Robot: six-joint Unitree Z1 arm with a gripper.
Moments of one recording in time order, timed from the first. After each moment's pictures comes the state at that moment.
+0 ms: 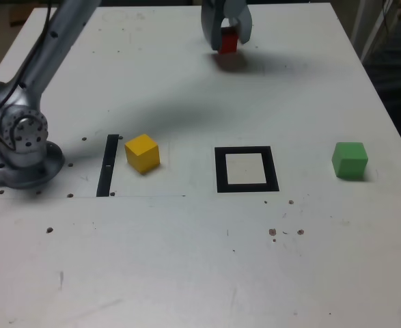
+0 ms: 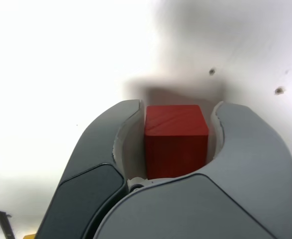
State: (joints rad) arm 0.74 2.42 -2.30 1.53 0.08 0.46
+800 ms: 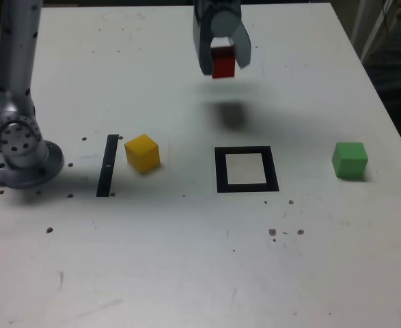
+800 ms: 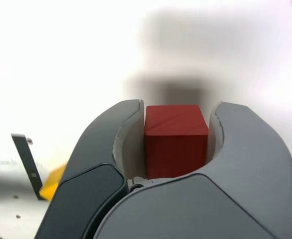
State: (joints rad) arm 0.42 1.95 -1.61 1.25 0.04 0.30
